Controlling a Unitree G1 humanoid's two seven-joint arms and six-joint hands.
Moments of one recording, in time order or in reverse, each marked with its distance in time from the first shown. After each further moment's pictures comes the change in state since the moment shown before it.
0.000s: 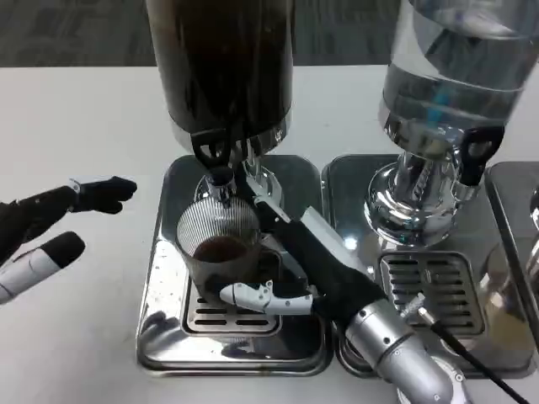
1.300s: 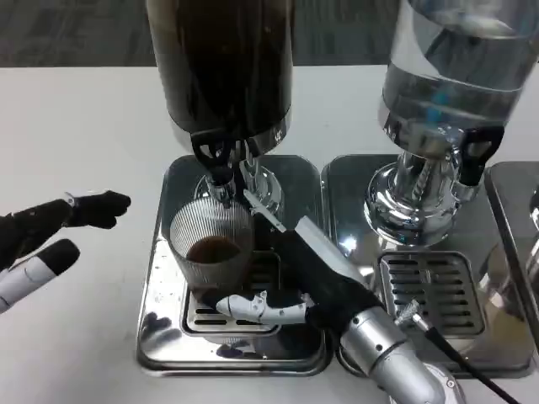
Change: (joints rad) left arm 0.042 0.003 0.007 -0.017 -0.004 0.038 0.004; right arm 0.030 0.005 0.030 -0.062 -0.050 0.103 -0.026
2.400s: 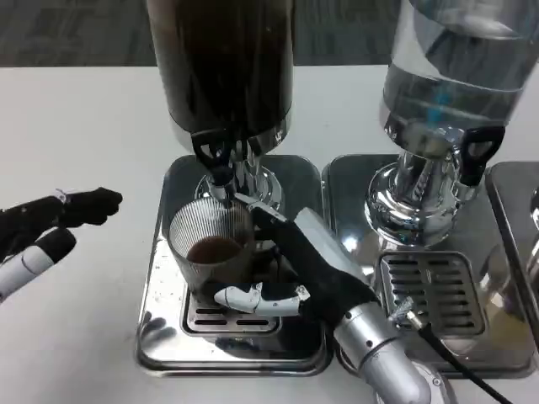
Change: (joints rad) left arm 0.002 0.027 0.010 -0.008 0.000 0.020 0.000; right arm 0.001 0.030 0.016 -0.040 -0.079 0.079 -0.081
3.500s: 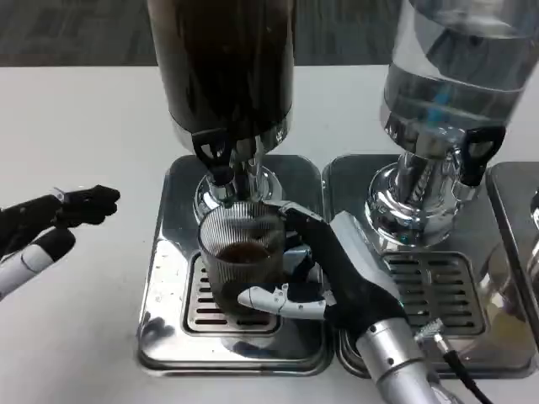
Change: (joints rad) left arm -0.001 0.012 -0.001 0.001 0.001 0.000 0.000; right arm 0.111 -0.007 -0.025 -0.100 -0.040 0.019 -0.118
